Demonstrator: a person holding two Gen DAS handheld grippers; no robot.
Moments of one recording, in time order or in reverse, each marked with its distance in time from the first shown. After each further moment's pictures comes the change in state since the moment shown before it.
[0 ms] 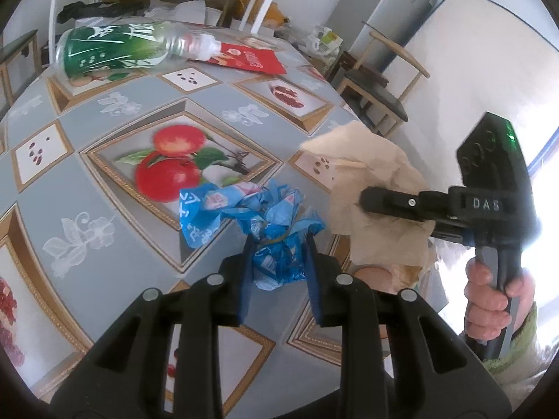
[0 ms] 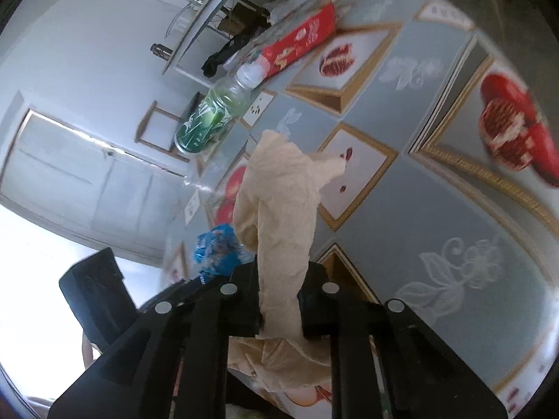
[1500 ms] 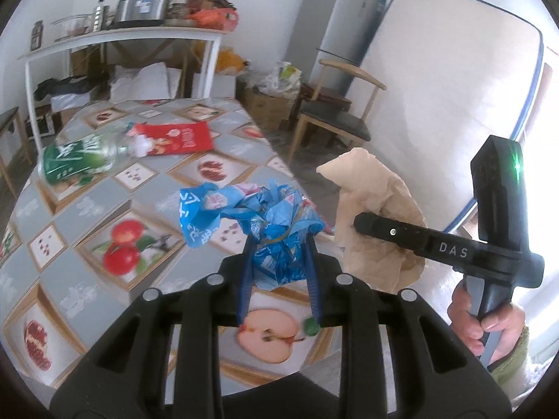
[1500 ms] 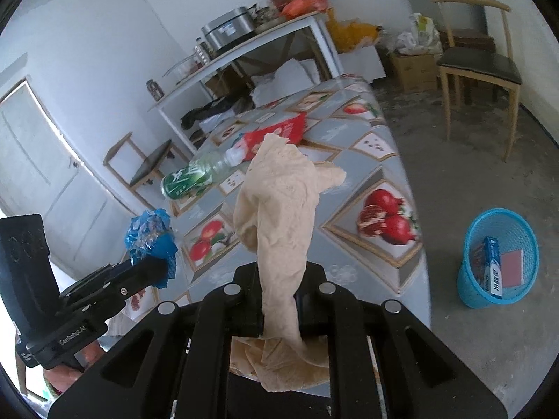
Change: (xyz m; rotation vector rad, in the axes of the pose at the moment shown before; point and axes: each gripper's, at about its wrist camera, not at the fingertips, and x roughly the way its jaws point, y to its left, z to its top) left arm -0.061 -0.129 0.025 0.202 -0.158 -0.013; right arm -0.140 0.025 -0.033 -0.140 -0.315 -0.245
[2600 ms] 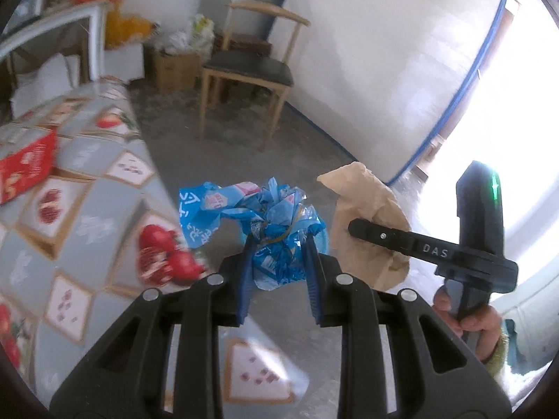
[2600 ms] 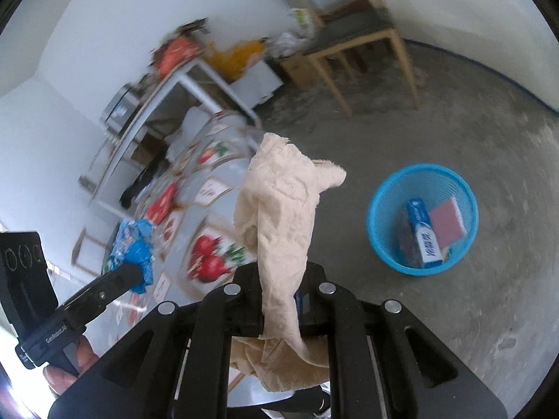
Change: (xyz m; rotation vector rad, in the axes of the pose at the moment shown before) left arm 0.170 -0.138 0.050 0.176 0.255 -0.251; right arm -0.053 -0.229 -0.012 0.455 -0.109 -0.136
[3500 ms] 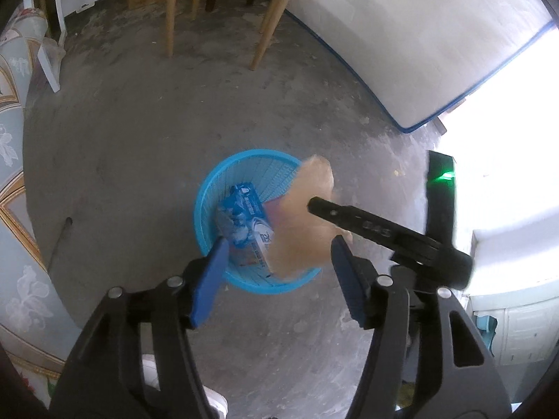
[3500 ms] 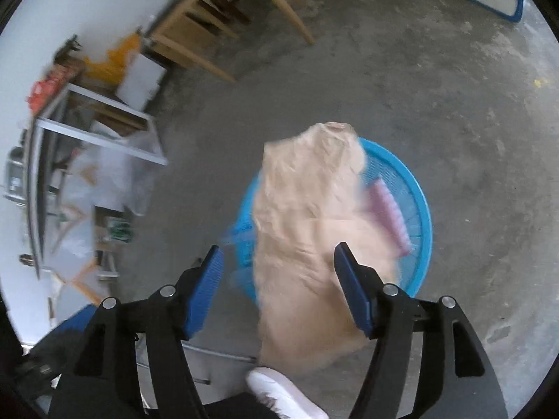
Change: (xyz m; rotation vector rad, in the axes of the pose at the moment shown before) left arm 0.265 -0.003 0.062 -0.073 0.372 -0.018; right arm 0.180 -0.204 0.078 0.292 0.178 -0.251
